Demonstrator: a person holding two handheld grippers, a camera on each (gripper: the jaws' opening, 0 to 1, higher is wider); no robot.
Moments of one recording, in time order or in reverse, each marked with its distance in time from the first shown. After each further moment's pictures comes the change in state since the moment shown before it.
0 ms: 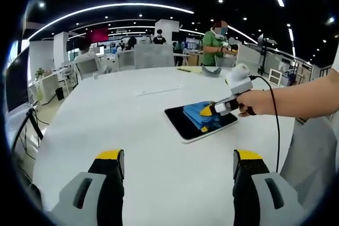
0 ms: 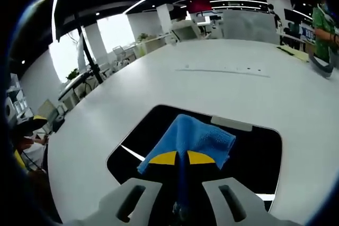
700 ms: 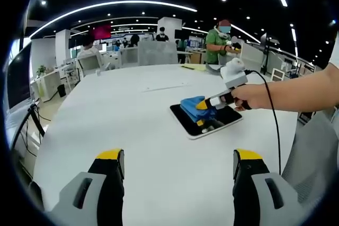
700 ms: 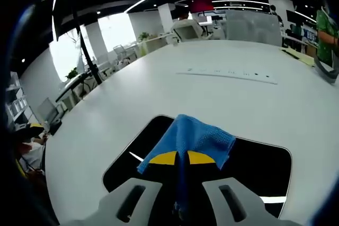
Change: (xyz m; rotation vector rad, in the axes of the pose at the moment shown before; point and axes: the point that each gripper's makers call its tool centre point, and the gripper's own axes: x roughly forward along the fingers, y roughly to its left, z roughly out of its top) left arm -0.001 0.015 -0.007 -0.016 0.018 0.018; right arm 0.027 0.006 0.020 -0.015 0.003 0.004
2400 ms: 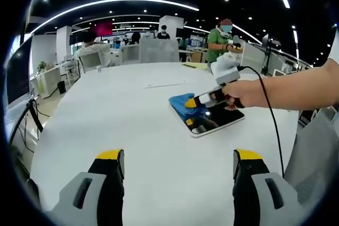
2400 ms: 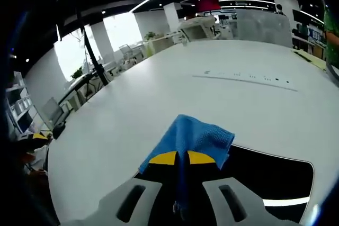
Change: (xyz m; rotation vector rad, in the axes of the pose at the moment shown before) left arm 0.006 0.004 -0.005 -0.018 0.007 -0.004; right arm 0.029 0.030 0.013 -0.011 0.002 0.054
